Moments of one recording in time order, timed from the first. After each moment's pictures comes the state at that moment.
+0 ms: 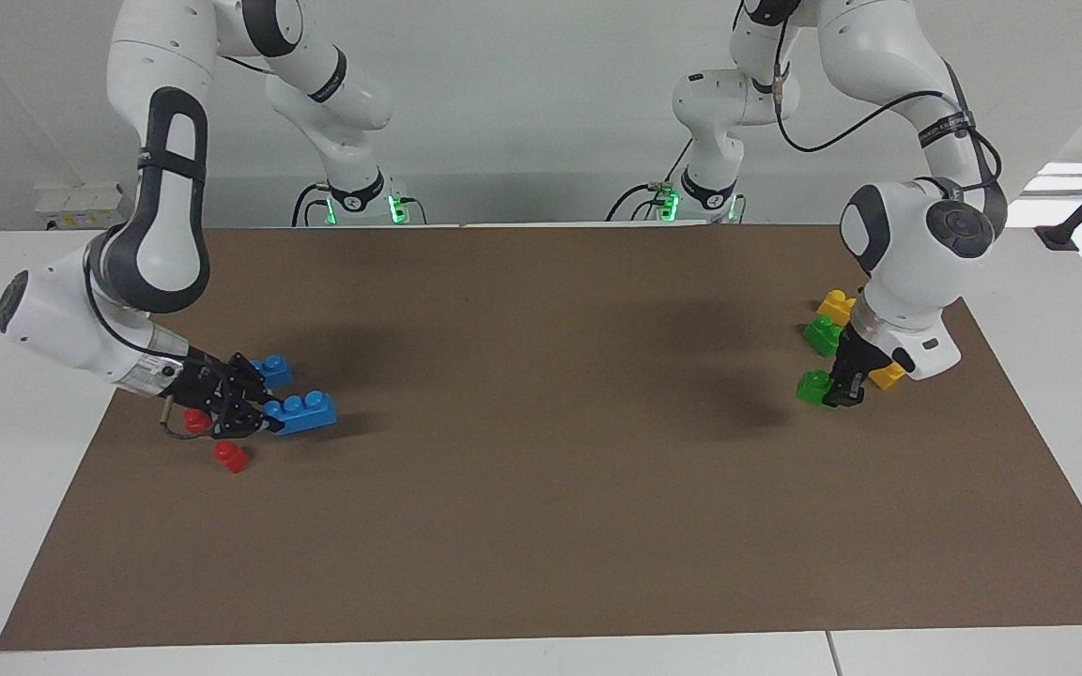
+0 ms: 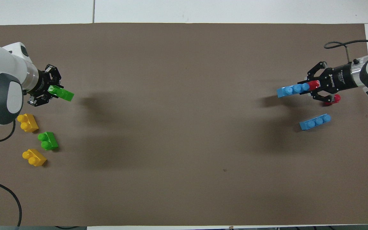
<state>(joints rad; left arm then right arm) 0.02 0.24 -0.03 -1.84 0.03 2.11 -1.06 -0.30 0.40 0.08 -1.73 0.52 1.93 0.92</state>
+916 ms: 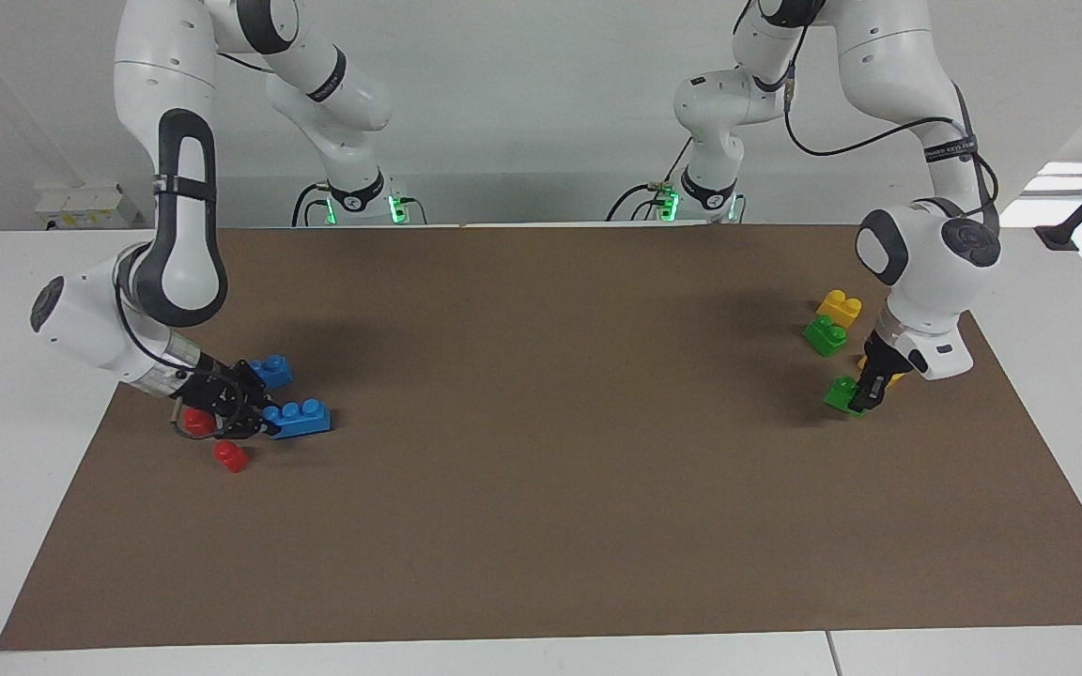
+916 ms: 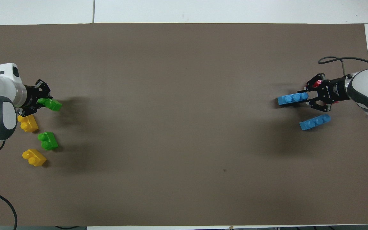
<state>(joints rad) 0.12 0.24 -0.03 -2.02 0.03 2.36 -0.84 -0.31 0.39 0.09 -1.89 0.51 2.12 0.89</state>
